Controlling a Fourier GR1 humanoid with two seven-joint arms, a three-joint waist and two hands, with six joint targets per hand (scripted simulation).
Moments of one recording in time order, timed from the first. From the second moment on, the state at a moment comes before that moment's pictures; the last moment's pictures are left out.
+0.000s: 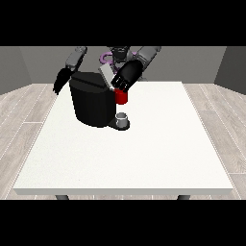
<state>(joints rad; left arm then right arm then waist) -1.28 0.45 0.13 -0.64 -0.75 -0.40 -0.09 -0.48 -0.09 -0.06 -1.28 0.15 -0.17 0.03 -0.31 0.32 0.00</state>
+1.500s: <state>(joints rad) -1.29 0.50 0.11 -0.64 -0.84 -0.26 -0.22 -0.49 -0.08 -0.05 -1.30 0.17 -0.19 0.01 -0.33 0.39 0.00</state>
